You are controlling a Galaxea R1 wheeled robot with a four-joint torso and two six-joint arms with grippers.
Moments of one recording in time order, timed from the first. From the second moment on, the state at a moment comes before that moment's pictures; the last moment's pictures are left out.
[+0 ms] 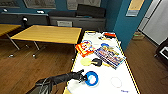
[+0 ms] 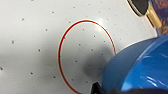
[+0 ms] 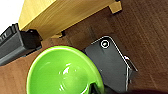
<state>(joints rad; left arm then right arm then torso) 0.44 2.99 -2.30 -0.05 0.46 -0.55 -1.23 1.97 -1.35 0.66 0.19 -0.23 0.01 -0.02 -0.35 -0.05</state>
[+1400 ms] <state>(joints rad) 0.25 2.16 -1.30 0.03 0.54 -0.59 -1.31 1.94 -1.37 0.66 0.15 -0.23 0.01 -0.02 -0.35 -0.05</state>
